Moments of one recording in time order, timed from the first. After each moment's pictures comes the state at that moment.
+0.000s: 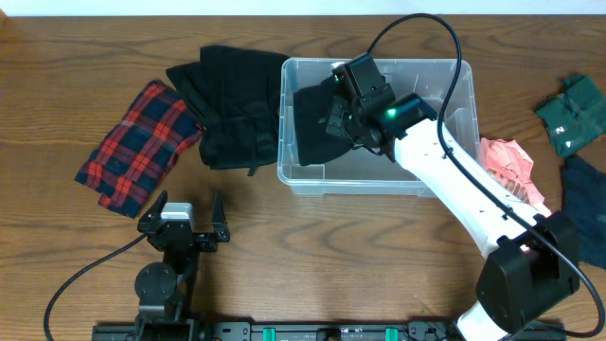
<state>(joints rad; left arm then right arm) -0.05 0.01 0.03 -0.13 0.00 -0.02 0.54 1.78 1.48 -0.73 0.02 0.81</state>
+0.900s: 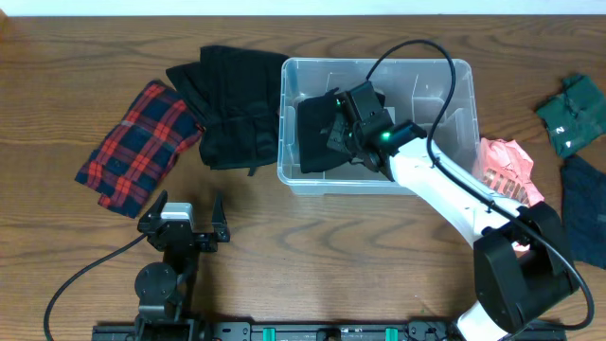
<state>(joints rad) -0.05 0.01 0.03 -0.13 0.00 -0.02 0.54 1.78 1.23 -0.43 0.02 0.84</state>
